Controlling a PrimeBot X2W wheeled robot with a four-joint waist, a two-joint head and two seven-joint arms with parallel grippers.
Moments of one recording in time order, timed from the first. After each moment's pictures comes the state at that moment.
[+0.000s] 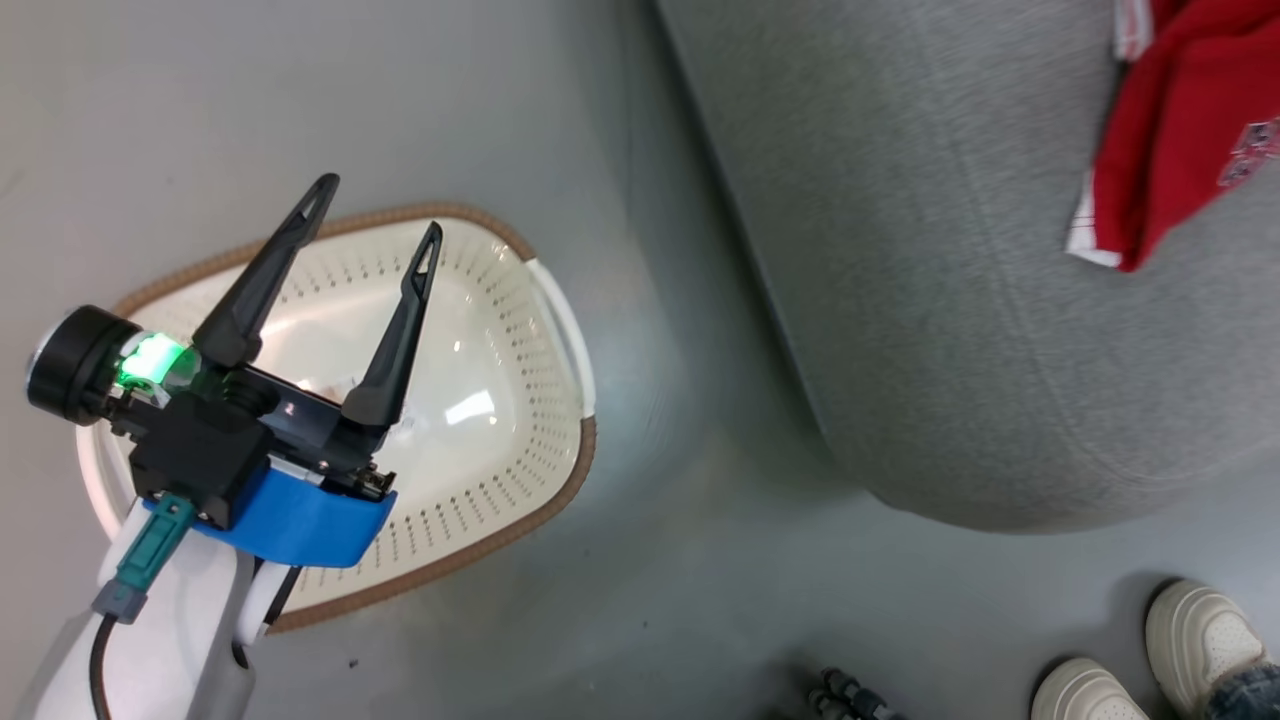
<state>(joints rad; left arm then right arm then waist) -0.40 0.43 -0.37 -0.03 -0.21 -0.13 -0.26 -1.07 -0.49 -0.17 0.66 0.44 0.13 -0.15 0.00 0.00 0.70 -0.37</state>
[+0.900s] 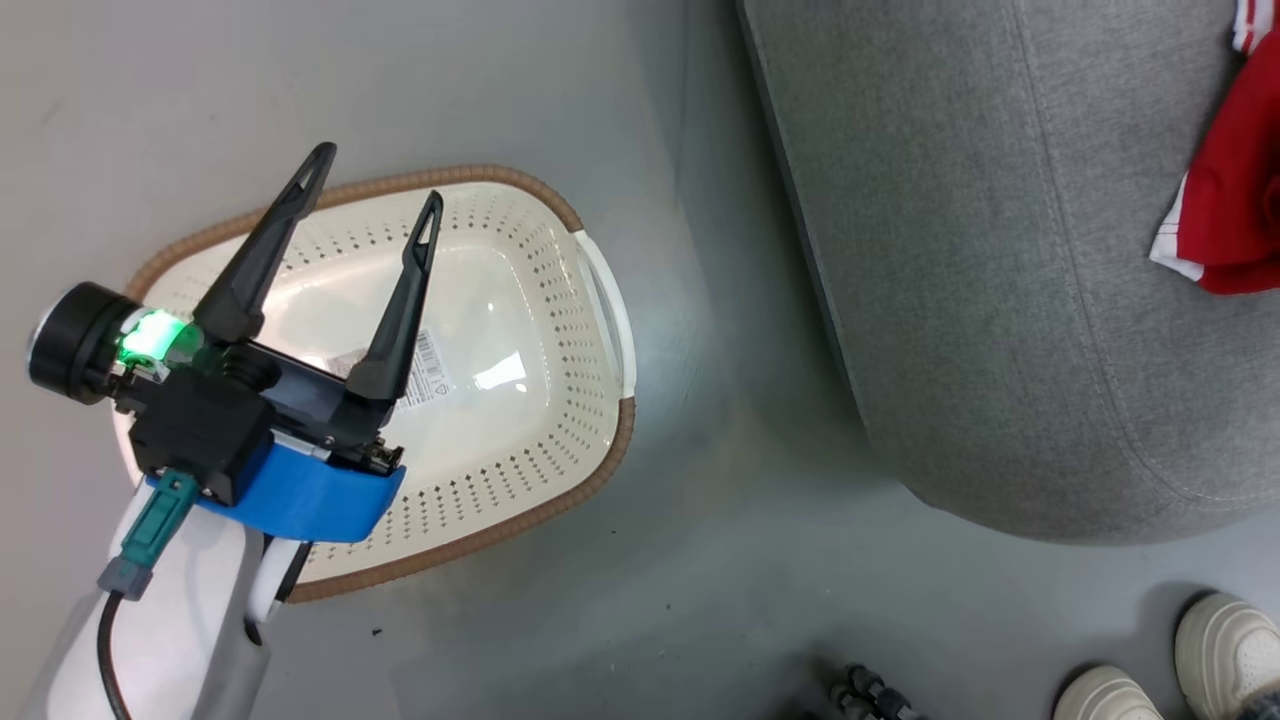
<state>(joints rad) -0.43 0.41 -0.35 -0.02 -0.20 -0.13 -0.26 -1.00 -0.42 -0.16 0.85 0.42 0.13 -0.26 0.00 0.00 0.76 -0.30</state>
